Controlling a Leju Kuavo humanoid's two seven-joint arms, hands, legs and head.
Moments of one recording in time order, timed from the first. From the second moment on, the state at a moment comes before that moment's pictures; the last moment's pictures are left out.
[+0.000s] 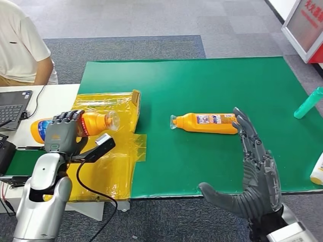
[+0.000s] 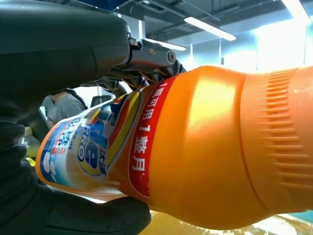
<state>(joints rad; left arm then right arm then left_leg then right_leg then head) -0.18 -0.06 -0.10 -1.58 -1.55 -0.04 0.07 0.18 0.16 0.22 -2.30 0.32 0.15 -0.24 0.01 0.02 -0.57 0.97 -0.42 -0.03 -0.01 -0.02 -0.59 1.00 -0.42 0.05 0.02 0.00</state>
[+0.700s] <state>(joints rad) -0.21 -0.09 -0.22 -1.44 -1.55 -0.05 0.11 0.17 0.16 0.22 -2.32 0.31 0.17 -0.27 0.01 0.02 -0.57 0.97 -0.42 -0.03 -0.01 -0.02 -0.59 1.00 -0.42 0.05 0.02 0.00</state>
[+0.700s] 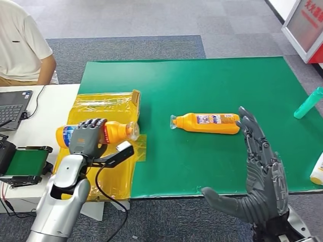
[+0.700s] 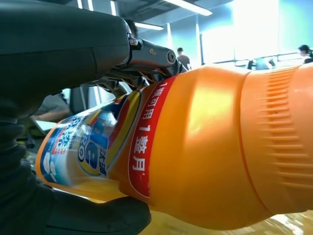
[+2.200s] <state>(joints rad) -0.25 -0.14 -0.29 -1.28 -1.52 -0.03 0.10 0.20 0.16 0.18 -2.35 0.25 0.17 -0.35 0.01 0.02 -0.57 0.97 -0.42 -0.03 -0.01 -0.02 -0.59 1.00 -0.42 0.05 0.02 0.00</state>
